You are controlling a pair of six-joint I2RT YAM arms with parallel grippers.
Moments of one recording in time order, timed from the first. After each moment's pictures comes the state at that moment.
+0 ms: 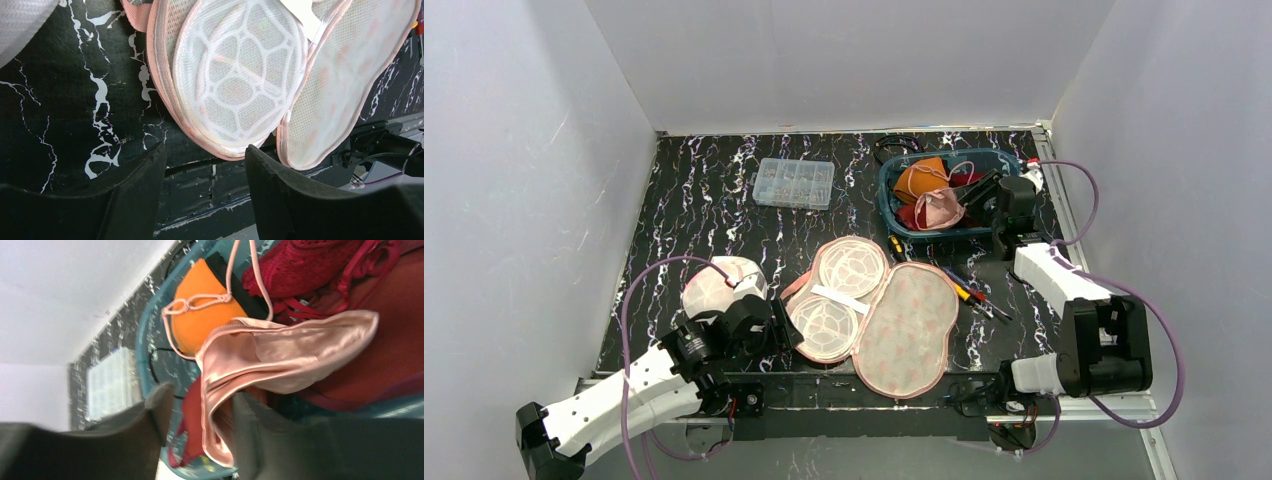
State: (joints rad) left arm -0.93 0.55 0.43 -0.77 -0.17 -1.07; right arm 0.14 1.36 0.76 0.21 0.01 0.84
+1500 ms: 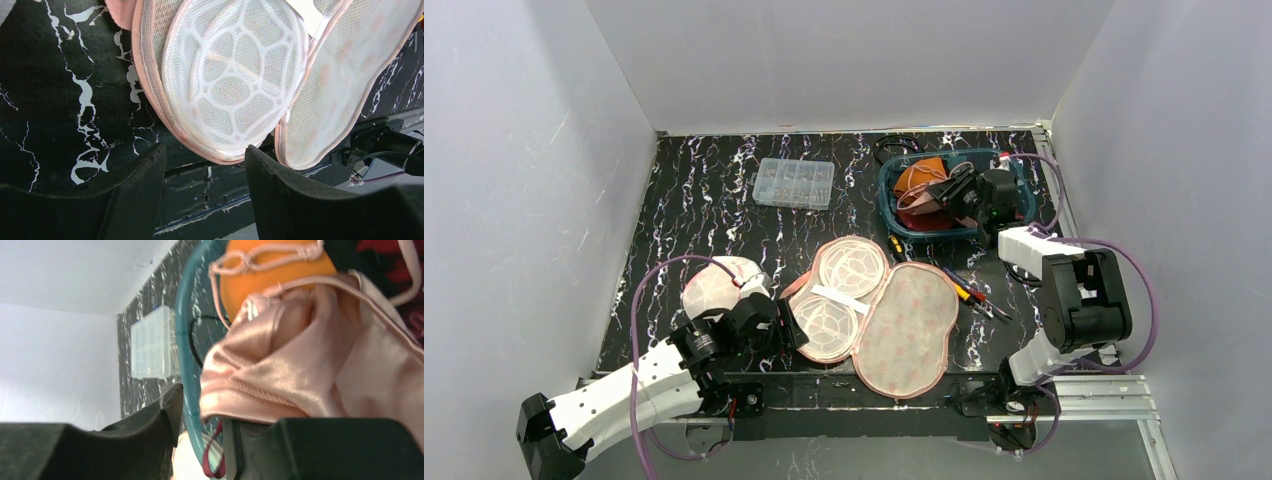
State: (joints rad) left arm -0.93 0.62 0.42 -0.70 -0.14 -1.07; right arm 0.17 1.59 0.84 0.40 -0.26 0.97
